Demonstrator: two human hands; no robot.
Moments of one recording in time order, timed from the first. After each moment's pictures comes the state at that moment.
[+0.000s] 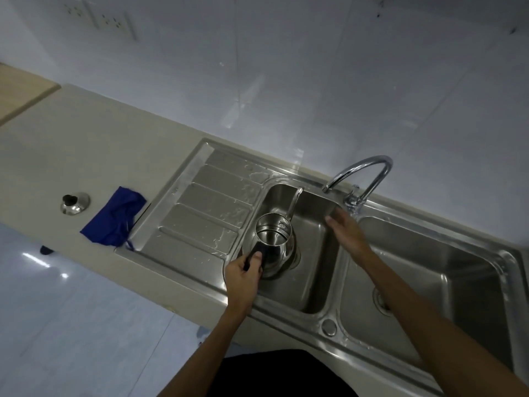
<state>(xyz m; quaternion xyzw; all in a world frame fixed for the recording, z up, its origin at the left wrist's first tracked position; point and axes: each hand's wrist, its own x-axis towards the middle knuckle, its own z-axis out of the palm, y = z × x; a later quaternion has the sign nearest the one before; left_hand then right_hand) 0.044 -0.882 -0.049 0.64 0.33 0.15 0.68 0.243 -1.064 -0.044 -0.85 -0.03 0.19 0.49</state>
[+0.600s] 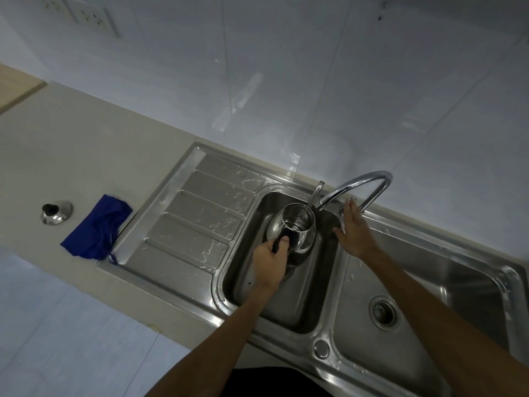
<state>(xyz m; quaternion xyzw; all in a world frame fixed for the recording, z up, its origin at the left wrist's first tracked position) 0.159 -0.916 -0.072 0.67 0.32 0.12 0.66 0.325 -1.099 -0.078 -0.95 -0.22 0.15 0.15</state>
